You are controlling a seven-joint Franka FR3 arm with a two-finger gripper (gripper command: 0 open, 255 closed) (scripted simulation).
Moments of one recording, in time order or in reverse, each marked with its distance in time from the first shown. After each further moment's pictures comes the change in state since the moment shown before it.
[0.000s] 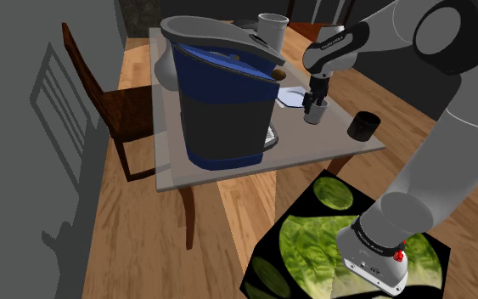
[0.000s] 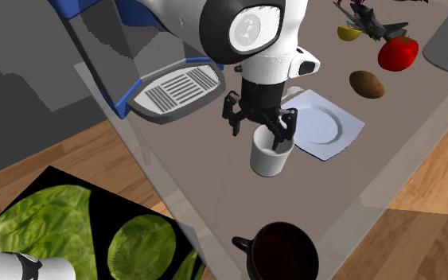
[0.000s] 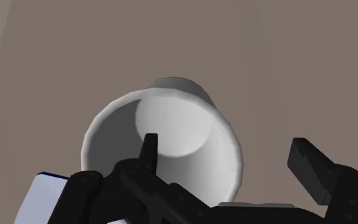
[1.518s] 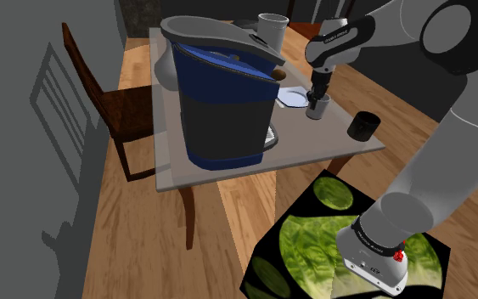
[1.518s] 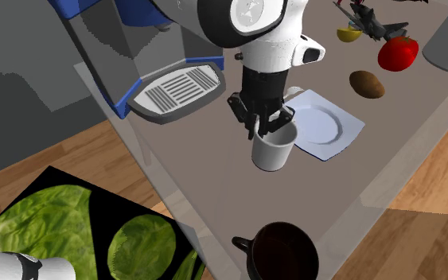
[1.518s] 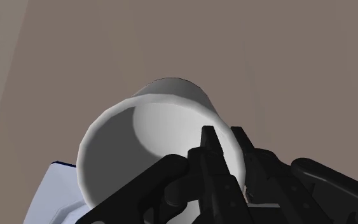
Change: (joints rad) arm 0.003 -0.032 -0.002 0.024 -0.012 -0.053 0.005
